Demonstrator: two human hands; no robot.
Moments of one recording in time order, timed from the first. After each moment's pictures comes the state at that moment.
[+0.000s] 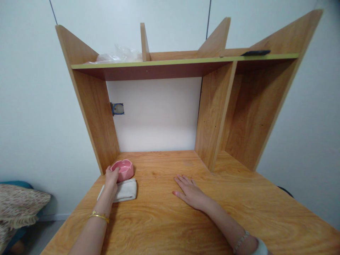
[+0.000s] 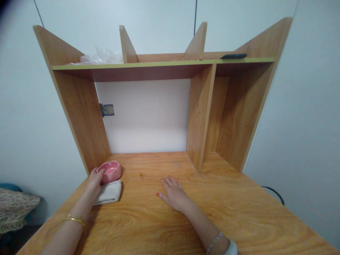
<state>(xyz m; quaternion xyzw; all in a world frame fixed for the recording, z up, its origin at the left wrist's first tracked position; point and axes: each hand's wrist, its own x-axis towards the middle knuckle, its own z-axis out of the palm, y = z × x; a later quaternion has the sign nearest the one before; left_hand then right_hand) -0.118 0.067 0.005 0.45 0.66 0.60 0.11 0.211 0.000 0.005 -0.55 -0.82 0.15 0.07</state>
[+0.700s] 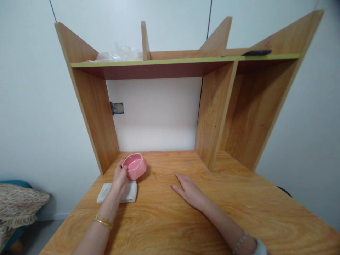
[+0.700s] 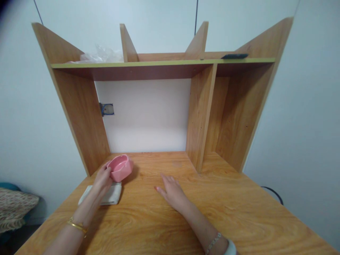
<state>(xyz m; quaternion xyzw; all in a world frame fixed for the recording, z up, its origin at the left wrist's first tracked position) -0.064 0.044 0.033 0.37 0.49 0.70 0.36 0.203 0.003 0.006 -0.54 -0.79 0.16 0.24</state>
